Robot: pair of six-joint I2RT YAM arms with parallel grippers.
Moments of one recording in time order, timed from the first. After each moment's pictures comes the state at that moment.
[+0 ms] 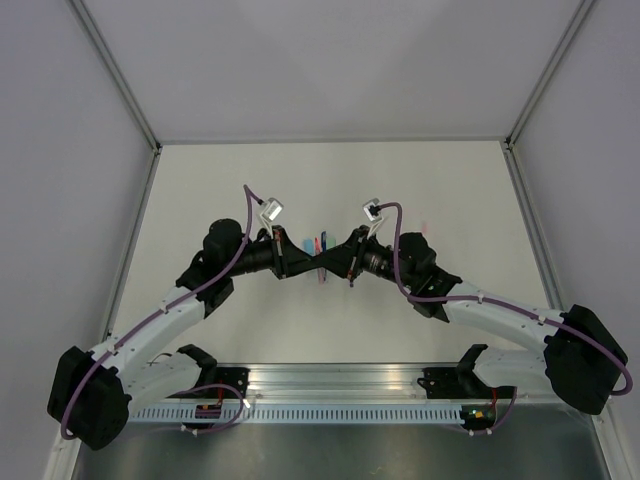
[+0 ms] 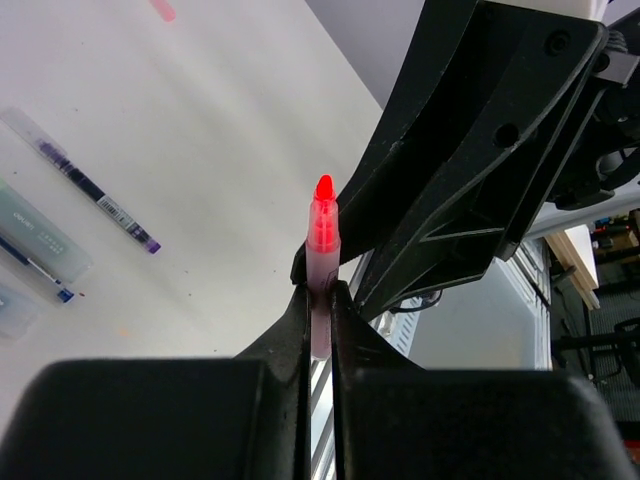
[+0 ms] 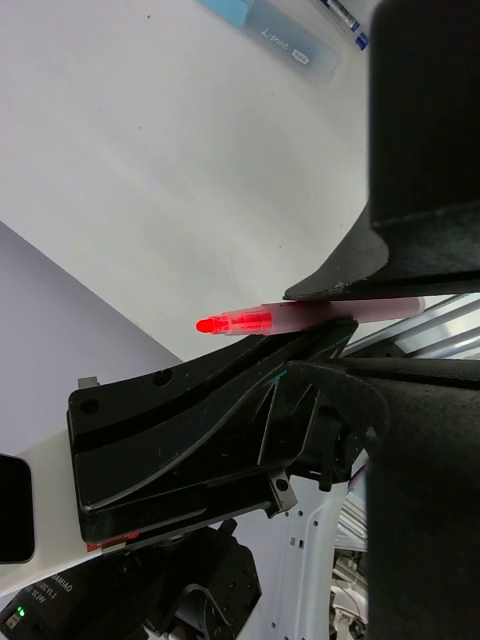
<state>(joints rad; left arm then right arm) -0.54 1.02 0.62 0.18 0.68 -0.61 0.82 1.20 0.62 0.53 -0.26 0.73</state>
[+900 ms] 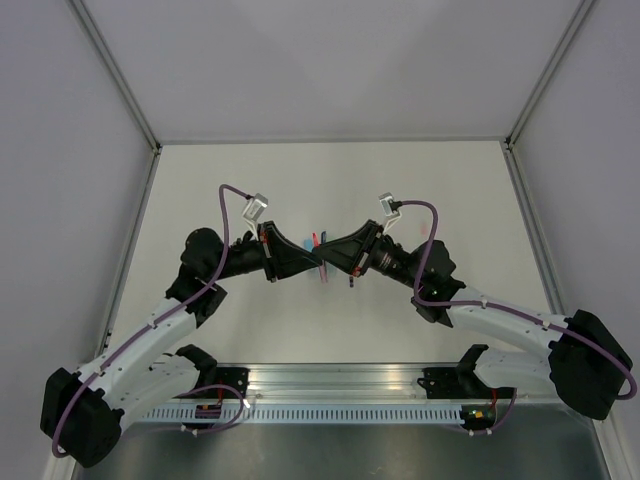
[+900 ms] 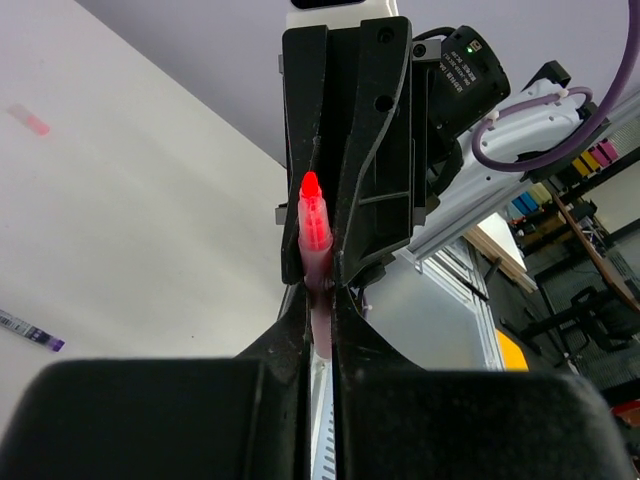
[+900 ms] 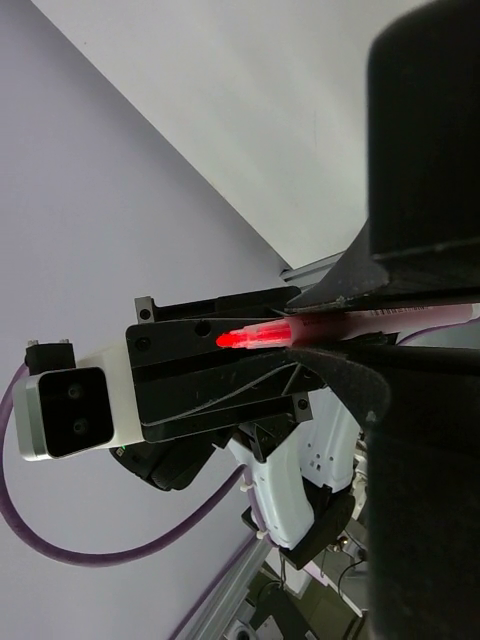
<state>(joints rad) -0.54 0.90 0.59 0.44 0.80 -0.77 0.83 1.16 0.57 0.89 -0.33 0.96</state>
